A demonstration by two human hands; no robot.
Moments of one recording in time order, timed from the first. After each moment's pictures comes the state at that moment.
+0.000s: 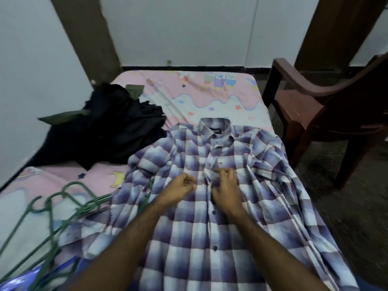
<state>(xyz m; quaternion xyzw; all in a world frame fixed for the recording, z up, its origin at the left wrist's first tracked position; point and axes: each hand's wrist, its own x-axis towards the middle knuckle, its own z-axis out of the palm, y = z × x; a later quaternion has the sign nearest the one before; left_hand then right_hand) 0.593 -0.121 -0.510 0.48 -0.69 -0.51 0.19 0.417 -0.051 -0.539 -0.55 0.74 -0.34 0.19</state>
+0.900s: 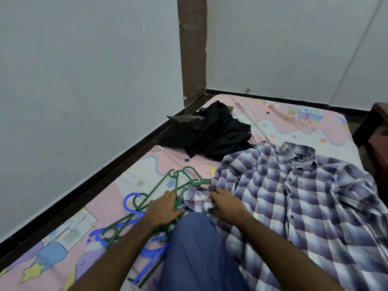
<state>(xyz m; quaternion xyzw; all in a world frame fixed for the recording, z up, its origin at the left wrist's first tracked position) 0.901 0.014 -0.483 0.68 -0.72 -0.13 0.00 0.655 -0.016 -0.482 -0.85 0.52 -0.03 0.08</state>
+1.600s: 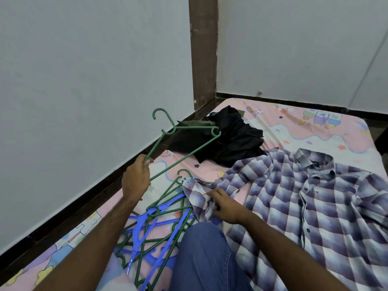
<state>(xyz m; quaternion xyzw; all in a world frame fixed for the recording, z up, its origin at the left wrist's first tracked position) 0.980 -0.016 -0.393 0.73 -0.56 -0.02 0.39 0.673 -0.057 -0.493 -0.85 0.44 -0.09 0.28</state>
